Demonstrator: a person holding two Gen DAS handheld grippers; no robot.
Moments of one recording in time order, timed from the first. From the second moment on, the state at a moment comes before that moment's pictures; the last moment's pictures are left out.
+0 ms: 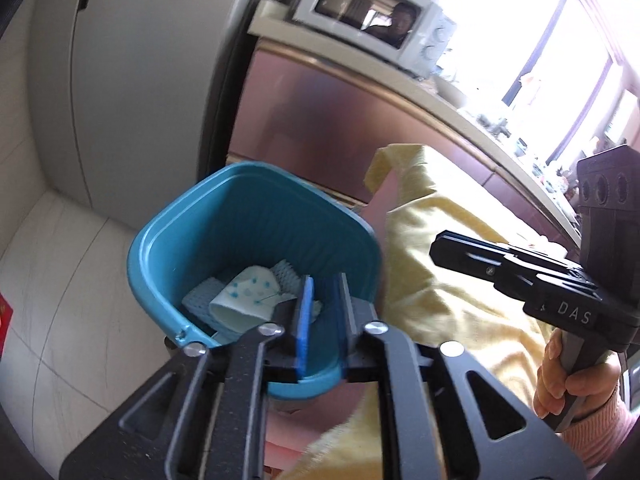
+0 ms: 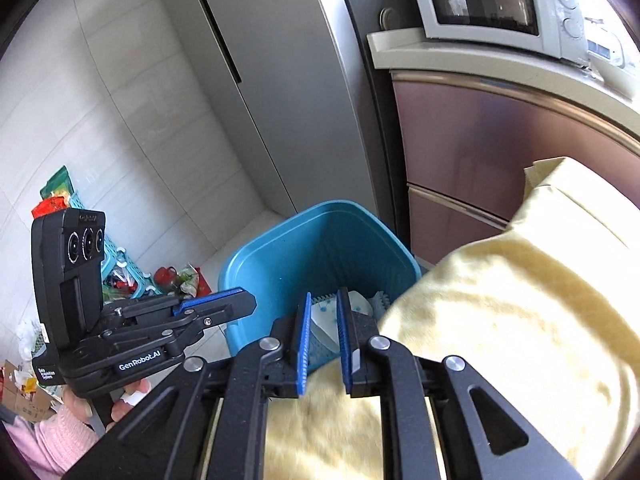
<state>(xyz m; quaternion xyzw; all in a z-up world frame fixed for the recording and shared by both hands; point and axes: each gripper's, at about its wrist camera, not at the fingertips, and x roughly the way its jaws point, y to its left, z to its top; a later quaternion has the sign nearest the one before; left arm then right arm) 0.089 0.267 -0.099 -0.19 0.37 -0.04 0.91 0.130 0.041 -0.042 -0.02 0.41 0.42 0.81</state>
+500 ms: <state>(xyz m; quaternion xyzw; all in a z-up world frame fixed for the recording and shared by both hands) 0.077 0.132 -0.053 -0.11 0.35 -0.20 0.91 0.089 -0.089 -0.003 0.03 0.35 0.36 0.87</state>
